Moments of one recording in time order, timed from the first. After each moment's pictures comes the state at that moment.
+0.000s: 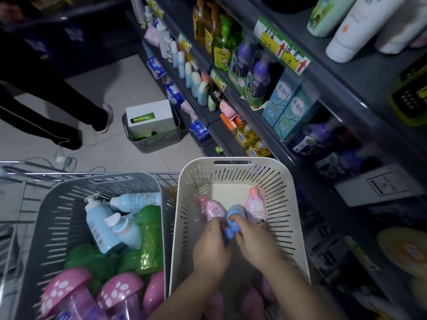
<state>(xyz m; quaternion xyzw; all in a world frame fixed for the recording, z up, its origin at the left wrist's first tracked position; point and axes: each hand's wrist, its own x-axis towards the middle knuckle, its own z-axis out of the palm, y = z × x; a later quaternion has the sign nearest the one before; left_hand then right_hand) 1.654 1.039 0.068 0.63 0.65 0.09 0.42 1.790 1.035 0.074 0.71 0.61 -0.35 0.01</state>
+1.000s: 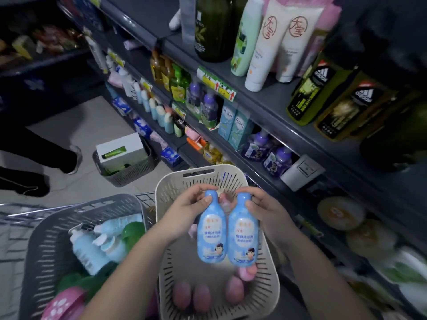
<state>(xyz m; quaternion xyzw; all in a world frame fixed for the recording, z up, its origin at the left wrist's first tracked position) 1.639 1.102 0.218 0.51 0.38 0.19 0.74 1.830 1.001 0.231 0.60 0.34 -0.53 -0.49</state>
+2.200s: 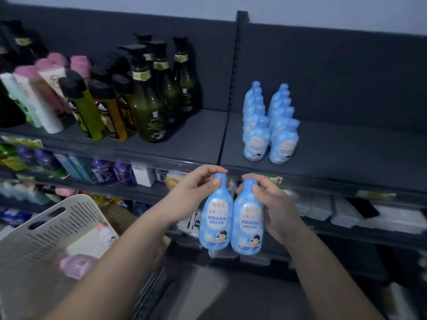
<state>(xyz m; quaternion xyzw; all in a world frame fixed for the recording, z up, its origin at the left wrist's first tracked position) 1.885 0.803 0.363 0.71 0.06 0.06 0.70 1.963 0.616 0.357 0.58 0.13 -0.30 -0.74</state>
